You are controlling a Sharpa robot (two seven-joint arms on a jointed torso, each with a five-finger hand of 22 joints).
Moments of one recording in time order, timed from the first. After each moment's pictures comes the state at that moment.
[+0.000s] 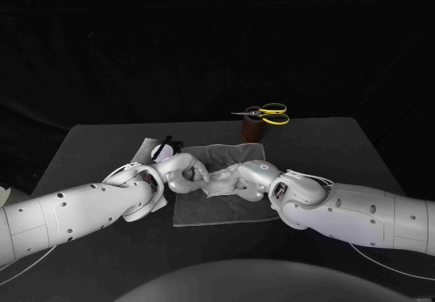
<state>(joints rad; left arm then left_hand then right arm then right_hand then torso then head) 1.04 -0.76 -0.15 1.46 -1.18 -0.32 0.15 1.34 -0.20 0.66 -0.05 0.05 1.00 0.11 0.29 0.51 0.82 0.03 1.21 0.46 1.42 -0.02 1.52 1.30 0.11 1.27 0.08 1.33 1.19 0.97 -0.71 -0.15 1.52 -1.65 -0.42 -0.18 1.26 -0.06 0.53 -0.18 0.05 1.13 0.08 0.29 0.39 1.47 0.01 1.49 1.31 1.47 -0.05 1.56 1.31 0.14 1.23 0.06 0.80 1.20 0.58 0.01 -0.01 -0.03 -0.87</state>
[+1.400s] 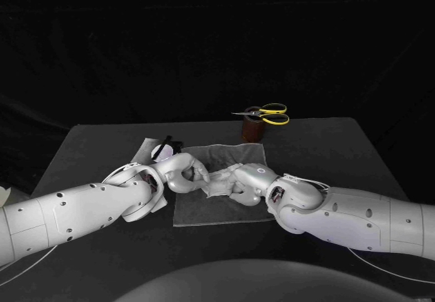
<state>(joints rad) 1.04 -0.77 -0.15 1.46 -1.15 -0.32 0.15 1.34 -0.20 0.66 -0.05 0.05 1.00 0.11 0.29 0.51 0.82 0.03 1.22 0.46 1.42 -0.02 1.52 1.30 0.11 1.27 0.08 1.33 1.19 0.95 -0.70 -0.15 1.53 -1.65 -0.43 -0.18 1.20 -0.10 0.52 -0.17 0.05 1.14 0.05 0.32 0.41 1.47 -0.02 1.49 1.31 1.47 -0.06 1.57 1.31 0.14 1.24 0.05 0.78 1.20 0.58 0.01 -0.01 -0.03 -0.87</state>
